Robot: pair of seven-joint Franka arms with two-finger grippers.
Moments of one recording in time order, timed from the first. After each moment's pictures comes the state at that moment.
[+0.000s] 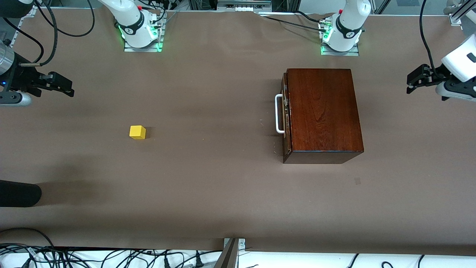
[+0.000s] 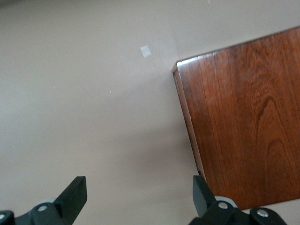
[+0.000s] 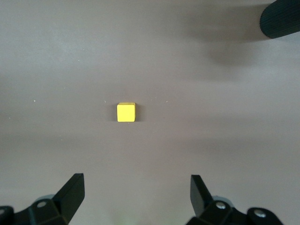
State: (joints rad) left arm -0.04 -0.03 0.03 -1.66 0.07 1.57 0.24; right arm 0.15 0.06 -0.12 -1.55 -0.01 1.55 0.01
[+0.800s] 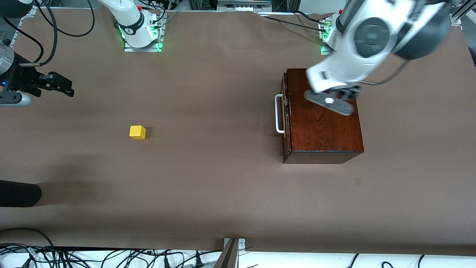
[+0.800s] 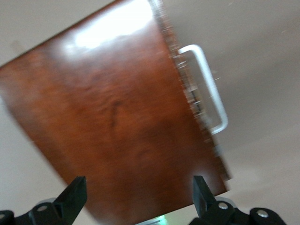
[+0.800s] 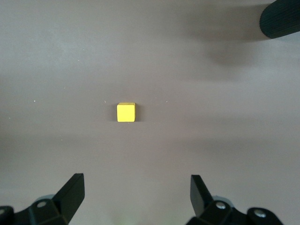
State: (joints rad) left arm -0.14 0.22 -0.39 -1.58 0.06 1.54 -0.14; right arm 0.15 0.06 -0.12 -1.55 -0.01 1.55 0.01
